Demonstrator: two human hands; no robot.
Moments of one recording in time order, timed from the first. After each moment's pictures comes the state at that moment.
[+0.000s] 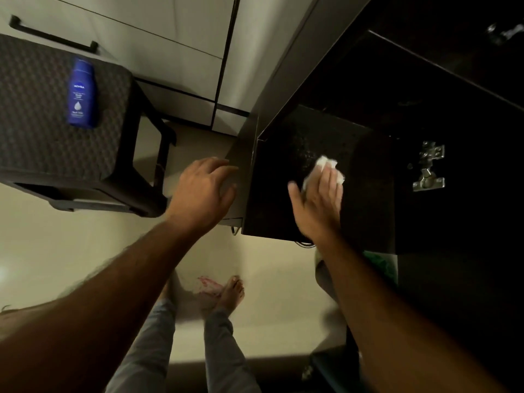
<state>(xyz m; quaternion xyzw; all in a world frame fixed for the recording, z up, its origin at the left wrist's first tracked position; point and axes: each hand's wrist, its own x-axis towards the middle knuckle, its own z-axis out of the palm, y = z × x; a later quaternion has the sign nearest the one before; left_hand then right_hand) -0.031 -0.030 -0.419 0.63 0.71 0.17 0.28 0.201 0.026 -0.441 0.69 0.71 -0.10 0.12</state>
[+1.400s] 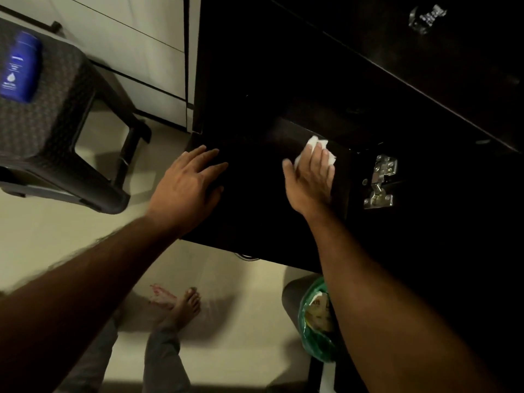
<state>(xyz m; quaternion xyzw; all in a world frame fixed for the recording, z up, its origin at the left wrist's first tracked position) 0.075 0.004 -0.425 0.66 0.69 0.18 0.22 0.296 0.135 -0.446 0.66 0.74 -0.13 0.08</state>
